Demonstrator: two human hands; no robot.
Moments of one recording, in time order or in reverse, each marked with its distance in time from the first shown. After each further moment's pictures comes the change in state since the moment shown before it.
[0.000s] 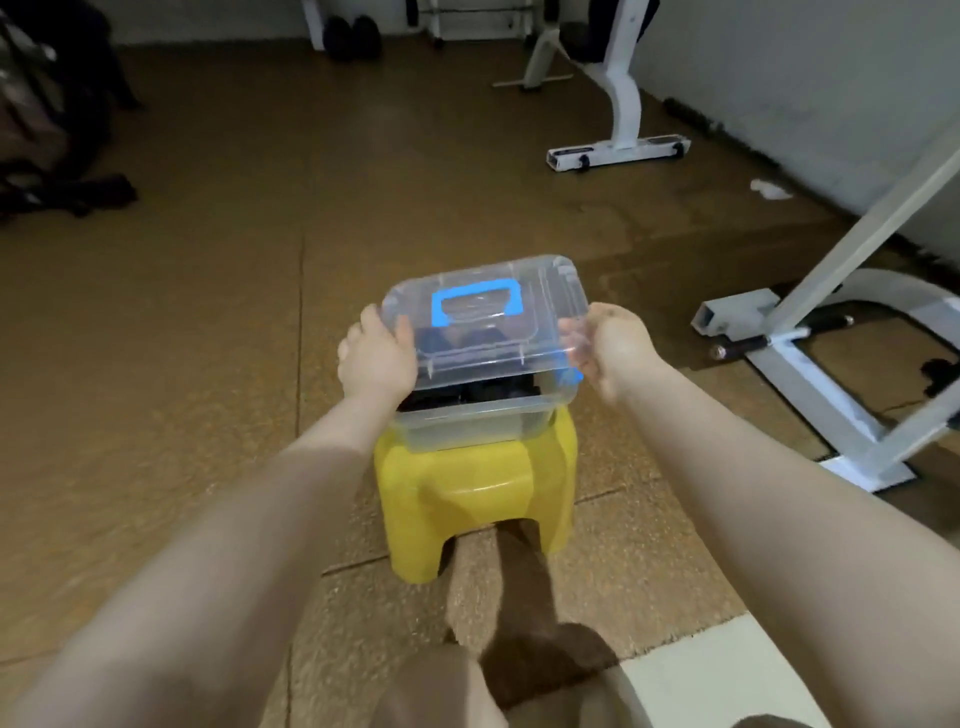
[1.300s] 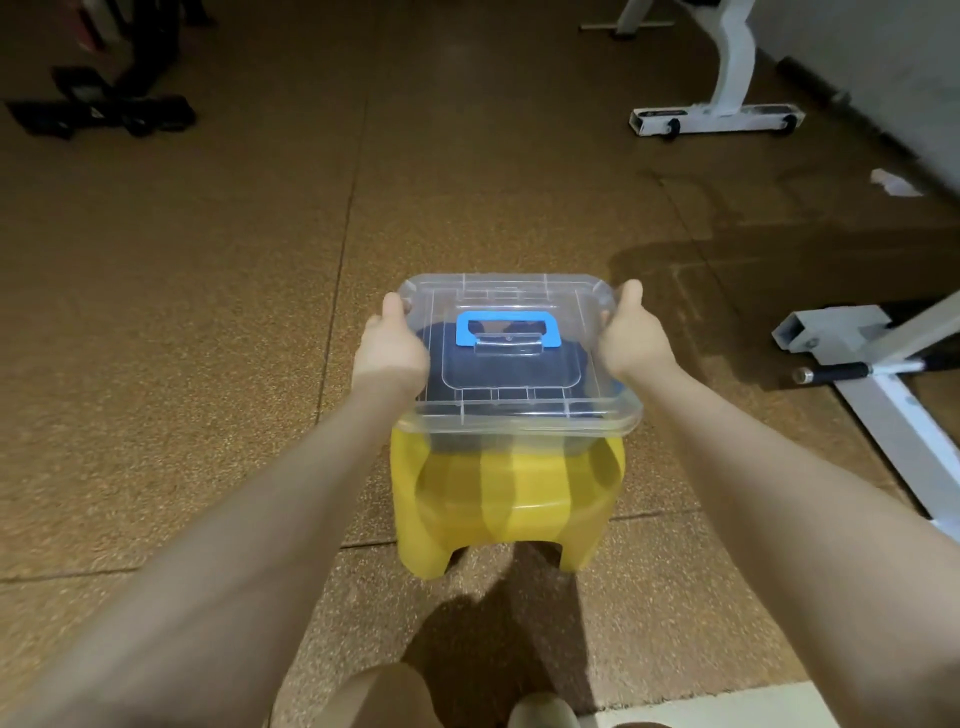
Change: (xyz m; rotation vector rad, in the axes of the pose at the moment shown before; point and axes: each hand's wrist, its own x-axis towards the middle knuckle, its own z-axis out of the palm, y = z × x) left_hand 0.035 -0.024 0.024 0.002 -0.027 -0.168; right_hand 0.090 0.034 0.037 -1.127 -0.035 -0.368
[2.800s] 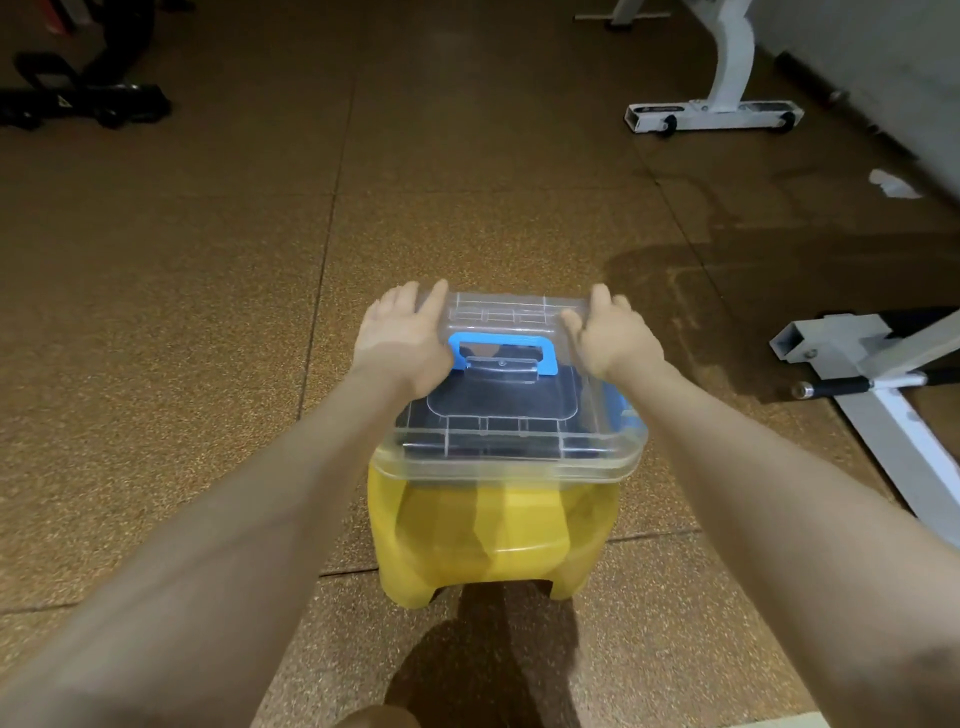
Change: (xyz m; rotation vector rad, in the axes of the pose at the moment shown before) left_hand 0.044 0.029 0.014 0.537 -0.132 0.389; right_hand 0.047 -0.010 0.002 -0.266 -0.100 -0.106
